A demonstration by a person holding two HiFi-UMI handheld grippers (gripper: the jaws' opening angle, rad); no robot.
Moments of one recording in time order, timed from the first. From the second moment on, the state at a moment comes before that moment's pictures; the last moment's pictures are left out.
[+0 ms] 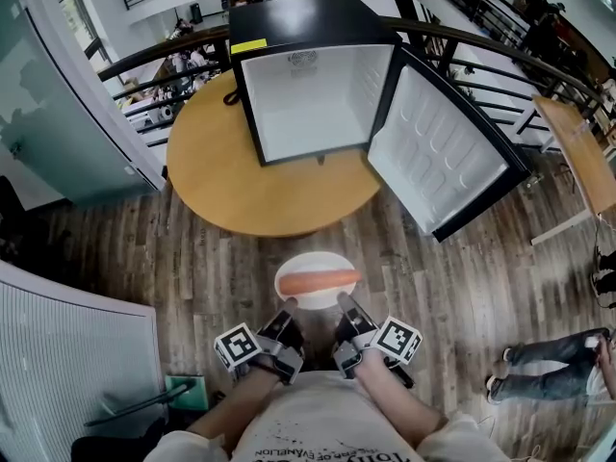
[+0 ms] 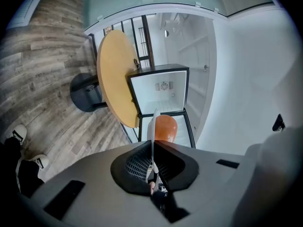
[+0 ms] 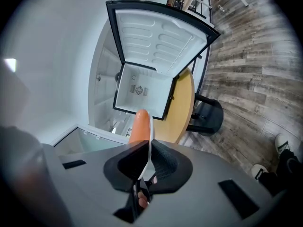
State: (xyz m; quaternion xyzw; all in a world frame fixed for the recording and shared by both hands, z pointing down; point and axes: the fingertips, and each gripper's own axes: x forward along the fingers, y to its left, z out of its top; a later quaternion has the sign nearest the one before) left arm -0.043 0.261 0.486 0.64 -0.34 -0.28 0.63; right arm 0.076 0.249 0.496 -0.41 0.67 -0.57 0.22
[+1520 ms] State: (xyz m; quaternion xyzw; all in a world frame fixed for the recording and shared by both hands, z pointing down) left arm -0.084 0.163 0.506 0.63 -0.34 -0.27 0.64; right arm 0.035 0.151 0.516 -0.42 0.66 -0.59 0.20
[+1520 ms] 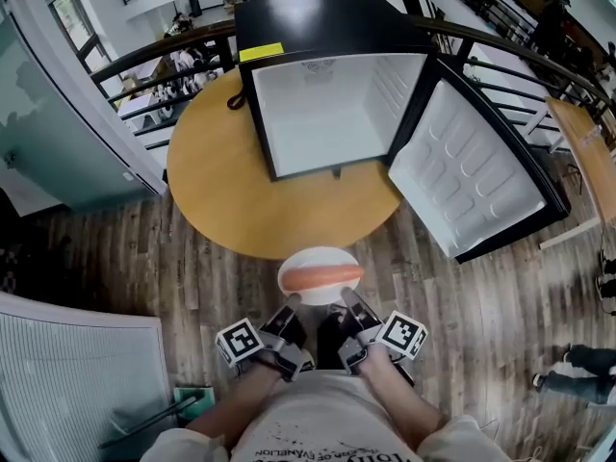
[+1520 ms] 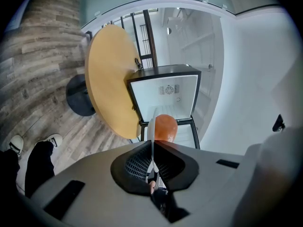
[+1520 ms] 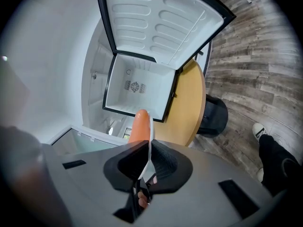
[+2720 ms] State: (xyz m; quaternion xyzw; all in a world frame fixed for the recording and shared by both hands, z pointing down) left arm -0.023 -0.025 0.494 0.62 -0.36 -0.30 0.63; right arm 0.092 -0.046 0.505 -0.38 0.68 -0.60 0.18
